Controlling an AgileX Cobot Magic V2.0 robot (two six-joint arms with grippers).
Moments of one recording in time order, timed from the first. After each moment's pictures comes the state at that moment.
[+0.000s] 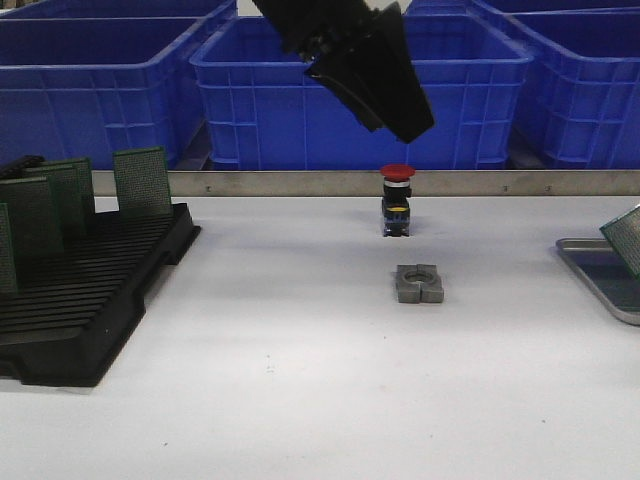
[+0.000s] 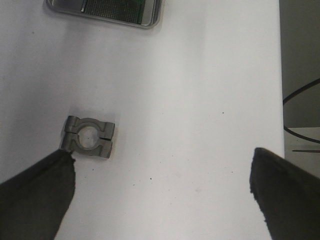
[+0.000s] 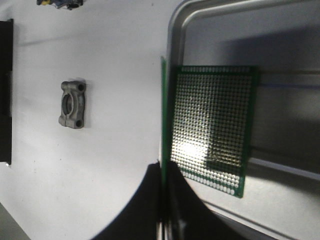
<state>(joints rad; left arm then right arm) -0.56 2.07 -1.95 -0.65 1.24 1.00 -0.48 1.97 -1.16 0.98 1.07 -0.94</state>
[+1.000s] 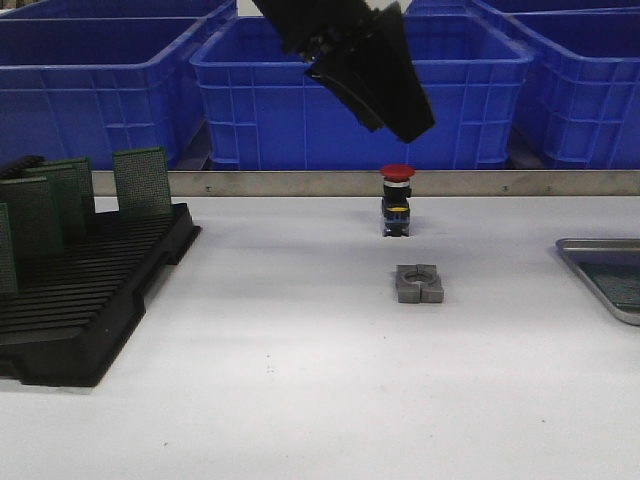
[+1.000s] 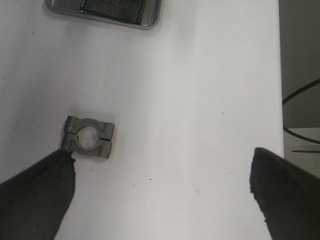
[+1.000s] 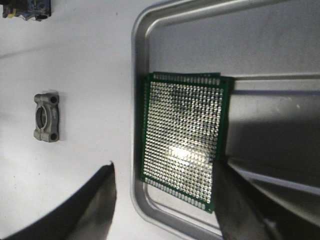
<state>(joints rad) -0.56 2.07 -1.95 -0.66 1.24 1.00 -0.48 2.00 -1.16 0.97 1.01 -0.92</state>
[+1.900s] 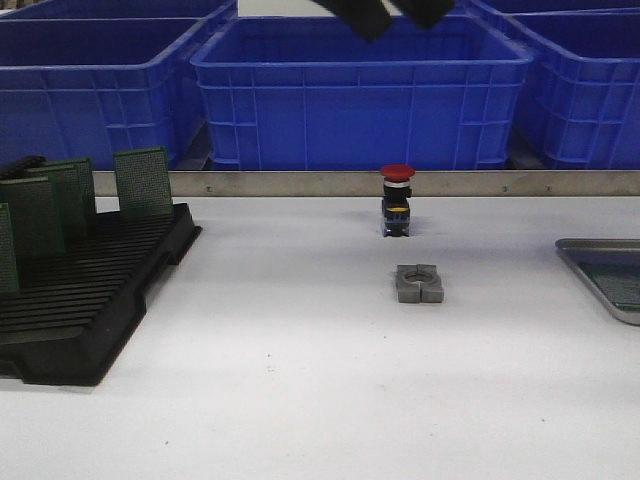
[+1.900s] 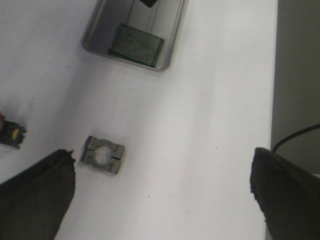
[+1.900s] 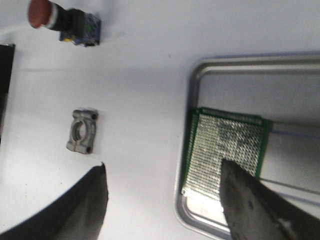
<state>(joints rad) -0.56 1.93 -1.95 -0.65 1.18 0.83 -0.44 1.80 -1.16 0.97 0.98 -0.92</state>
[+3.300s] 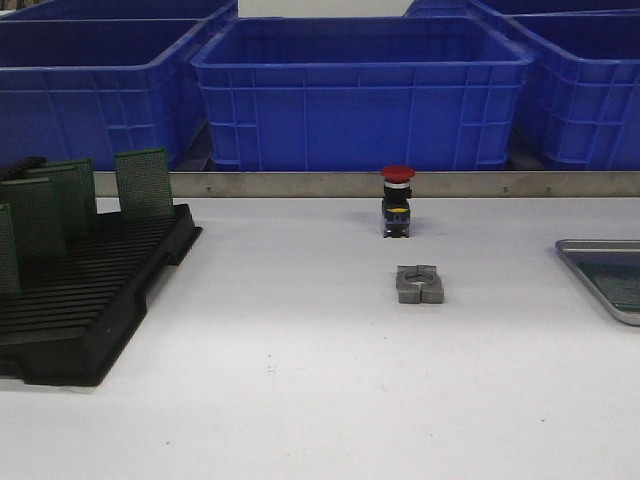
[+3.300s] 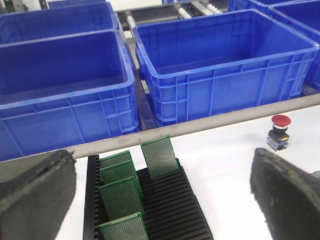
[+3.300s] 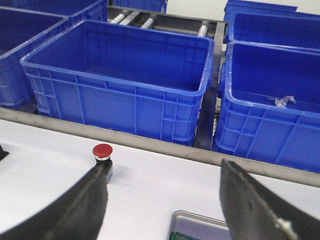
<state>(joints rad) -0.14 0.55 -0.56 -0.57 0.26 0.60 0.01 0.57 -0.46 1.02 0.12 -1.07</state>
